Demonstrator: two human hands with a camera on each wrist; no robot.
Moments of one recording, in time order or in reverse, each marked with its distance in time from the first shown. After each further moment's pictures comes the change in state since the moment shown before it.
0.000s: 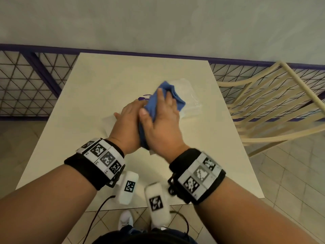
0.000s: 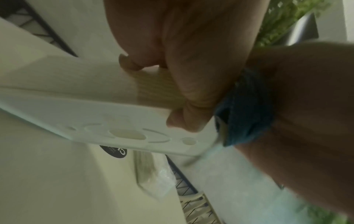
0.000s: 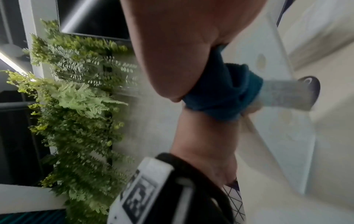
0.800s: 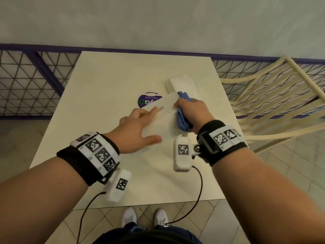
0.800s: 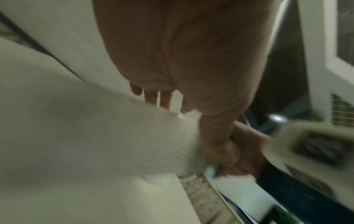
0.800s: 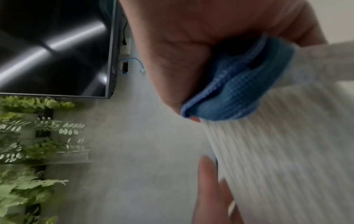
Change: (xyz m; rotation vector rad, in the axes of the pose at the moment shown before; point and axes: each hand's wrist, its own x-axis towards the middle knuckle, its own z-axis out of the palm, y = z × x) left_hand -0.005 -0.005 -0.013 0.363 -0.505 -0.139; right_hand 0.054 0.047 -0.048 0.431 -0.073 0.647
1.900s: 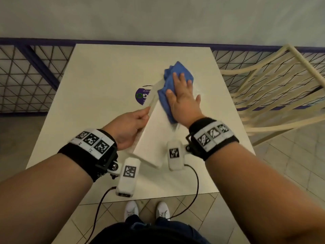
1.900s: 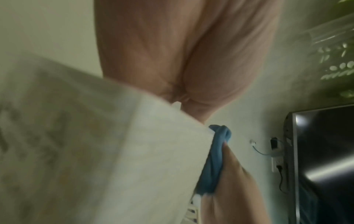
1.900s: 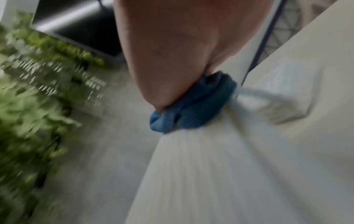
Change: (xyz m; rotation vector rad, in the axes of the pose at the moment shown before) left_hand 0.021 -0.004 0.020 -1.287 -0.128 -0.166; right_hand 0.019 0.023 0.016 -0.634 0.012 -0.520
